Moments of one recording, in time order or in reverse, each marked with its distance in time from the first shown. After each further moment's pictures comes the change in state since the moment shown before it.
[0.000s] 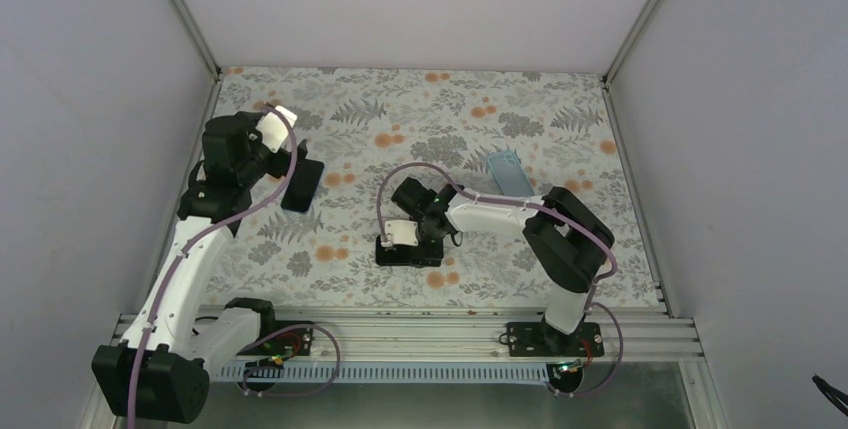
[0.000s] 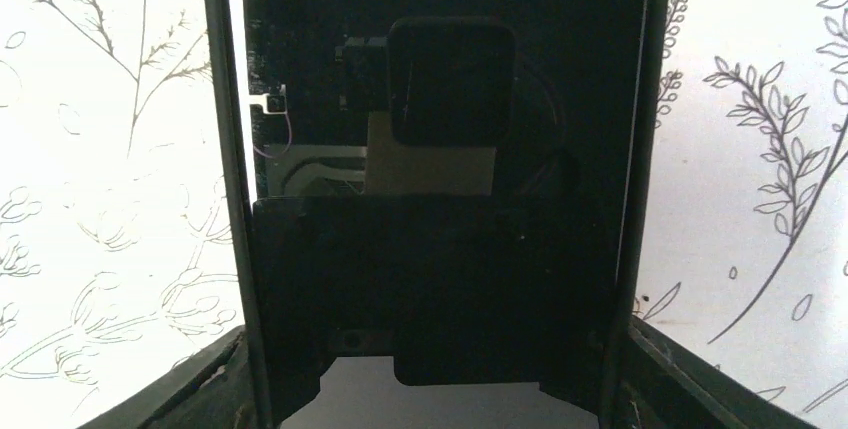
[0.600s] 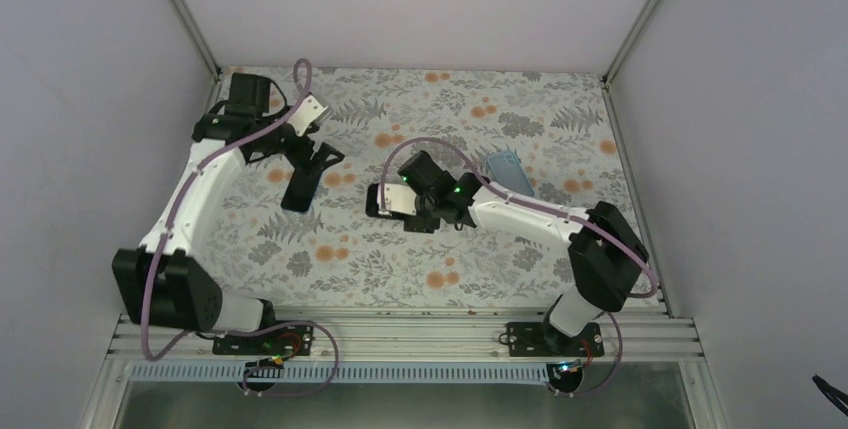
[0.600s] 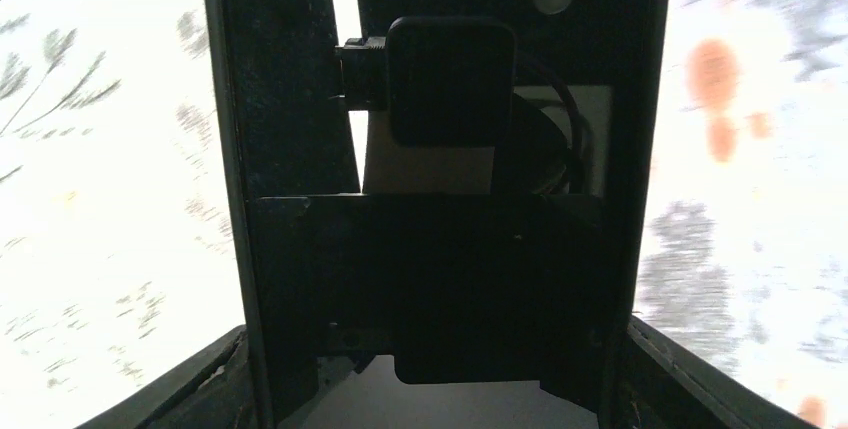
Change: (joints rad) left arm -0.004 0.382 0.381 -0.499 0.505 0.088; right arm -0.011 -0.176 0.018 0.141 0.185 -0.026
